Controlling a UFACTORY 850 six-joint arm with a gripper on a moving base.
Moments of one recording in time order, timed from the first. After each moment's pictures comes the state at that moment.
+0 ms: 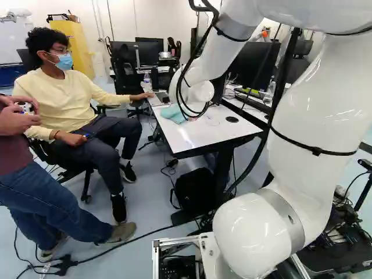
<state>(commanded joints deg) 11.6 -4.3 -41.7 2.6 27.0 0.0</state>
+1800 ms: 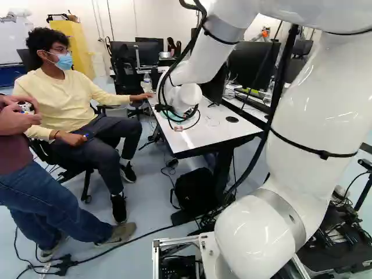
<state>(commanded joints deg) 18.6 -3.4 -39.4 25.5 18.9 0.0</state>
